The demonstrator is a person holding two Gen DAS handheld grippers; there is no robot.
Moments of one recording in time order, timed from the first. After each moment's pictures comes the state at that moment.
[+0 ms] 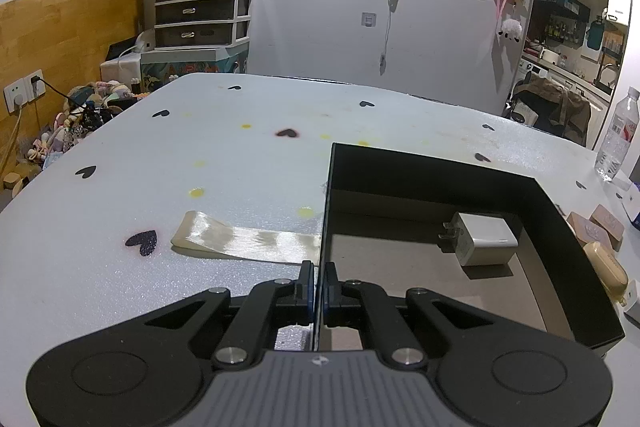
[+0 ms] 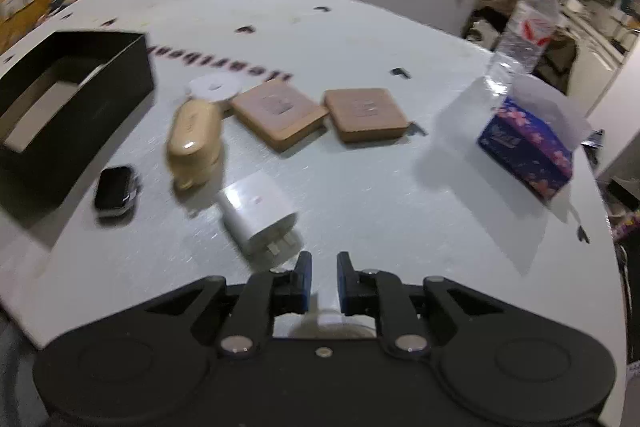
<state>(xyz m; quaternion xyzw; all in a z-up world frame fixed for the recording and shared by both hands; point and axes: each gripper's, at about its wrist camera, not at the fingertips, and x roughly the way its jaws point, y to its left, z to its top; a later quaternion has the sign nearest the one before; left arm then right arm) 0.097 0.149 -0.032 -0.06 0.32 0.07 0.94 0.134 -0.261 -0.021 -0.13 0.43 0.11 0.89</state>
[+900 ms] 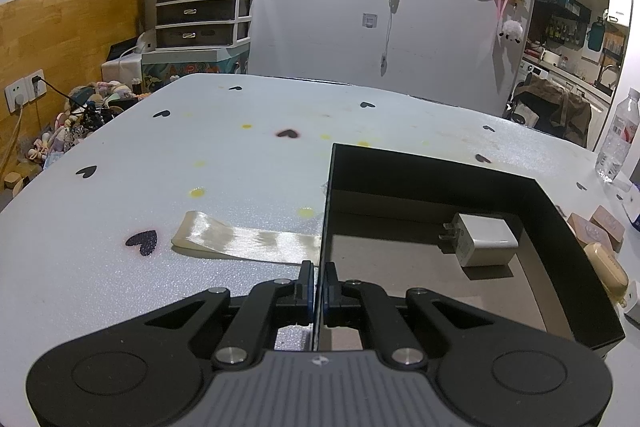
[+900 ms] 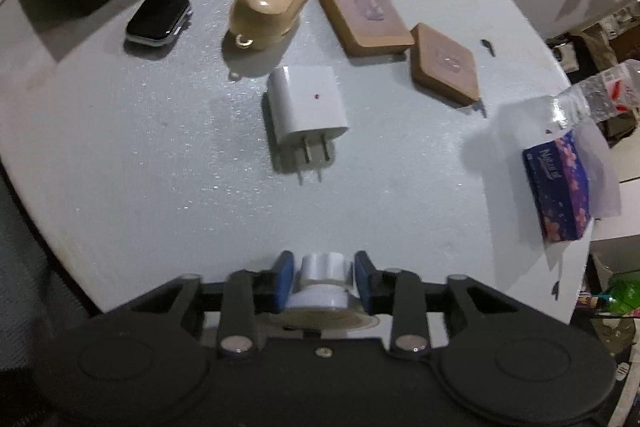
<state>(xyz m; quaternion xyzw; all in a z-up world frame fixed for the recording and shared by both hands) 0.096 0.149 -0.032 -0.06 0.32 0.07 0.94 0.133 -0.229 -0.042 -0.36 0.53 0.18 0.75</state>
